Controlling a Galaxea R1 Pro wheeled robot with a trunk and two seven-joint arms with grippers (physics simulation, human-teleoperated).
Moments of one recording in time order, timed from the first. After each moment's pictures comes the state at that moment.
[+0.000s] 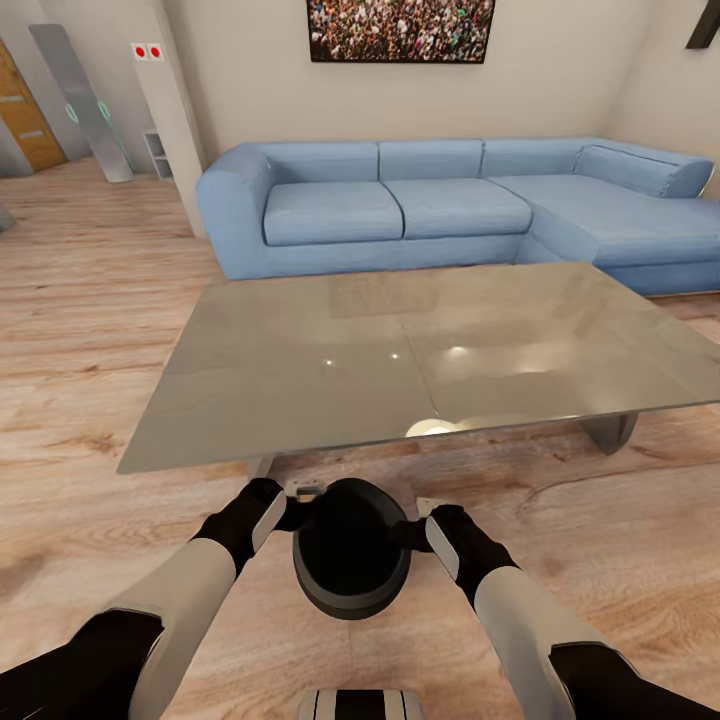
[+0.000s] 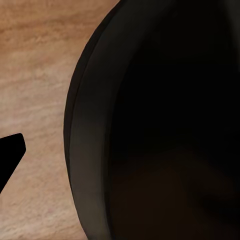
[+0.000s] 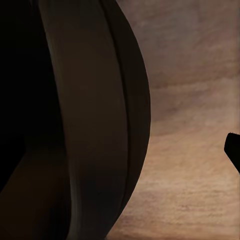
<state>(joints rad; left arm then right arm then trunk) -0.91 -0.12 -0.10 -0.41 0.16 0.69 -0.02 -0.83 0.17 -0.01 -0.41 -0.10 0.58 -0.05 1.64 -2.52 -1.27</state>
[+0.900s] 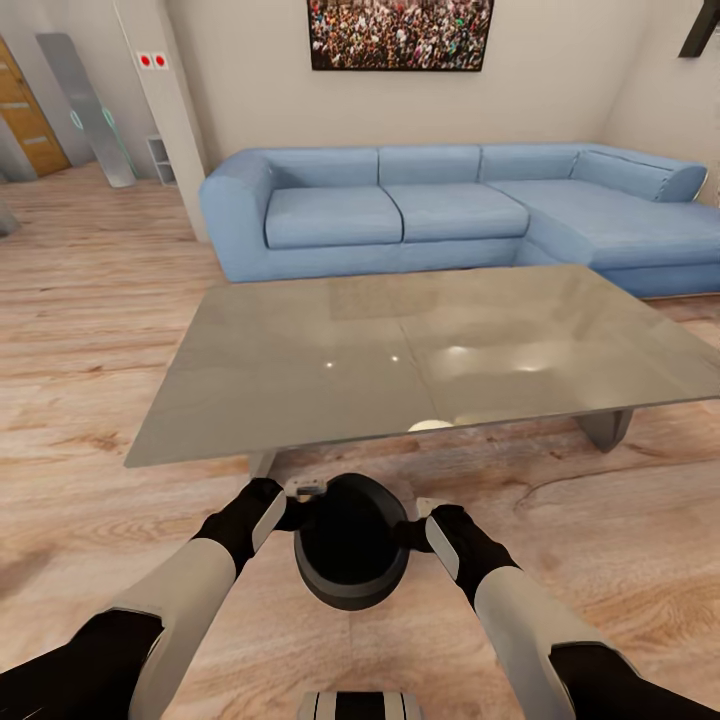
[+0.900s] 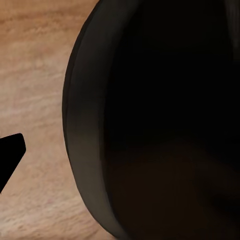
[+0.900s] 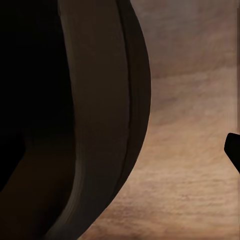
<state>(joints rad) -0.91 -0.12 -0.10 -0.41 0.16 0.69 -0.02 -0.83 0.17 -0.01 -0.41 -0.10 0.58 -0.05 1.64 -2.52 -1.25</state>
